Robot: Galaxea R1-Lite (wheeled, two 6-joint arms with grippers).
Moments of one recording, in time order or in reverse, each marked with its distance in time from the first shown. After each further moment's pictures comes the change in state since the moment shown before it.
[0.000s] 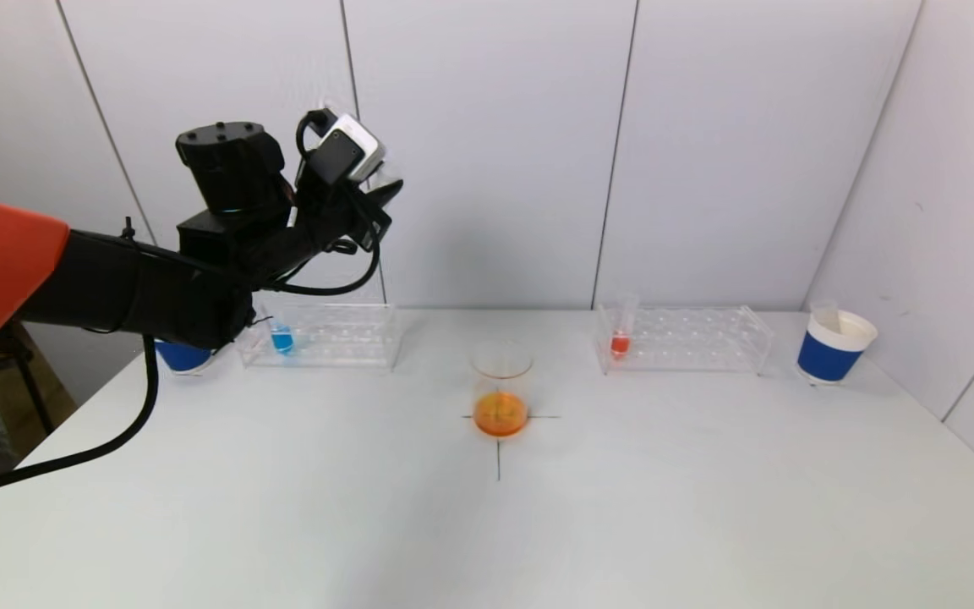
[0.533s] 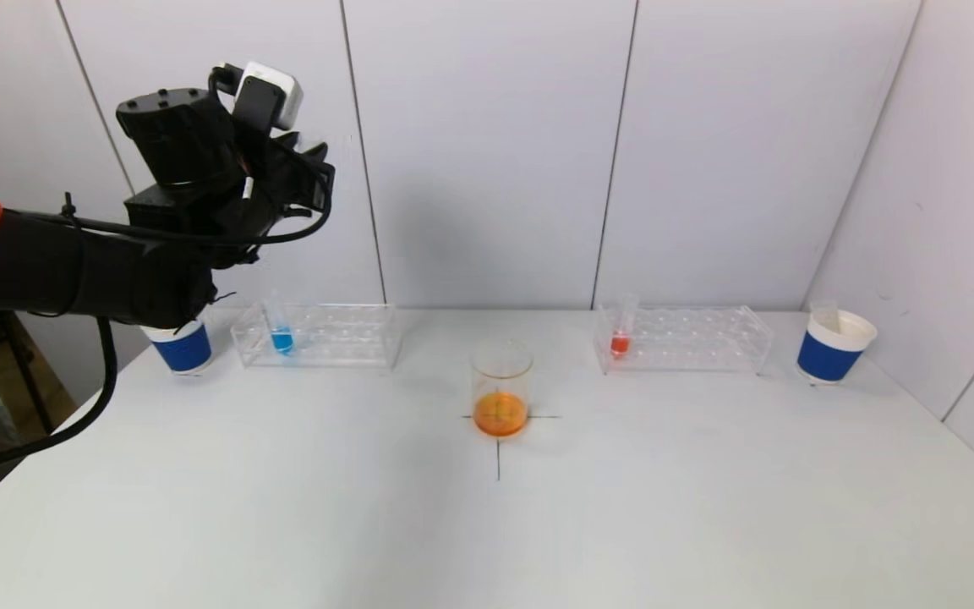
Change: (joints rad) left arm 0.076 -0.043 -0.030 0.019 0.289 -0.241; right arm 0.000 0.000 0.000 0.000 0.000 0.000
